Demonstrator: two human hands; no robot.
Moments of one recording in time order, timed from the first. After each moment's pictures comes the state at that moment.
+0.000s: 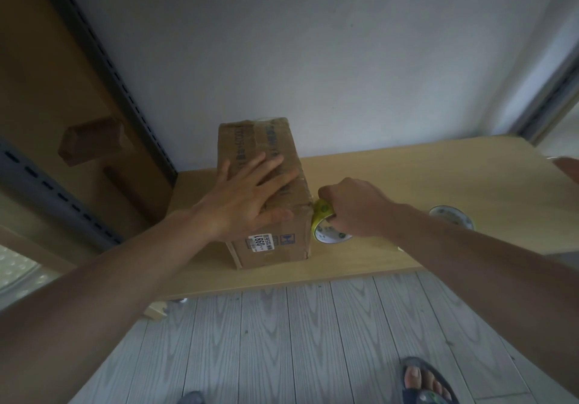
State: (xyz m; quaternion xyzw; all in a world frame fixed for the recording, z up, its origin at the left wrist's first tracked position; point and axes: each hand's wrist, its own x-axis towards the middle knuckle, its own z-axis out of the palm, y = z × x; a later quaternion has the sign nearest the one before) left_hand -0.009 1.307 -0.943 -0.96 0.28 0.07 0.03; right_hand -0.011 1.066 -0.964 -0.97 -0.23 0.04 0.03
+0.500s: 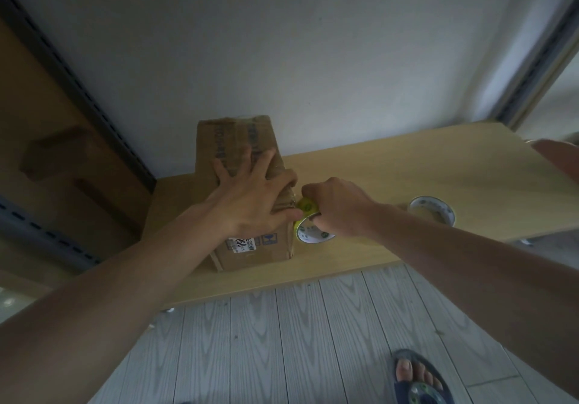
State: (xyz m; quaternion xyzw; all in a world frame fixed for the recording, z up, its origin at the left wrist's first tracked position) left_hand -0.004 1.248 -0.942 -0.96 0.25 0.07 0.06; right_hand -0.013 1.052 -0.978 -0.97 -0.19 0.04 0.12
